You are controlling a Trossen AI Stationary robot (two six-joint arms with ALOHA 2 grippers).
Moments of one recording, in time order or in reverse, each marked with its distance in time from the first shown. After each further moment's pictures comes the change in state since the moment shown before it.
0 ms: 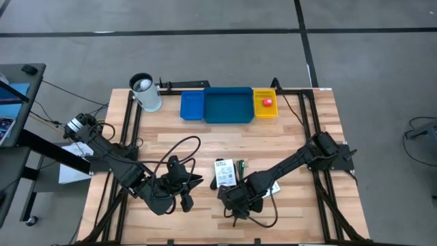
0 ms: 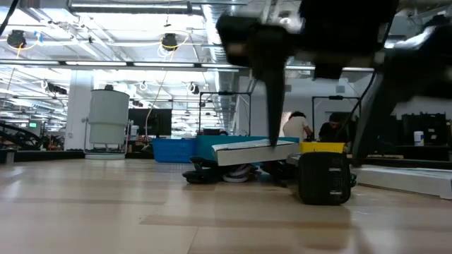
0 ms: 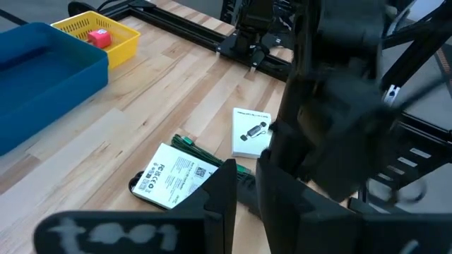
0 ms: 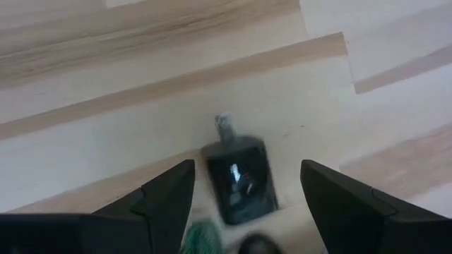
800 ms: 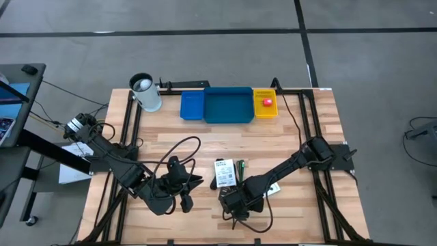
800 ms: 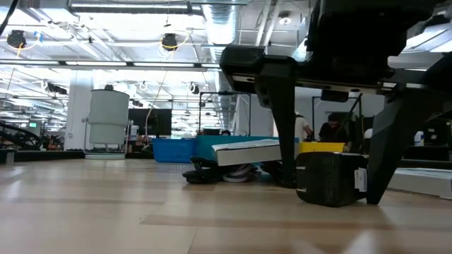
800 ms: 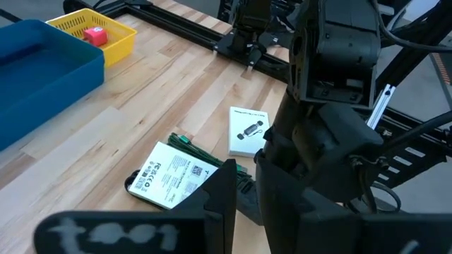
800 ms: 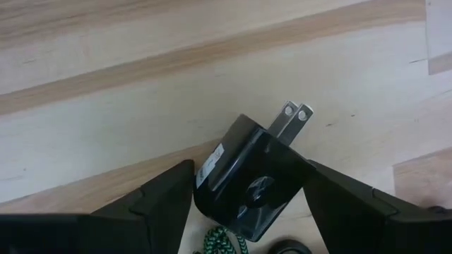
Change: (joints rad) left arm -0.001 0.000 0.000 0.006 0.010 -0.002; right arm 0.013 0.072 0.047 -0.097 0.043 0.004
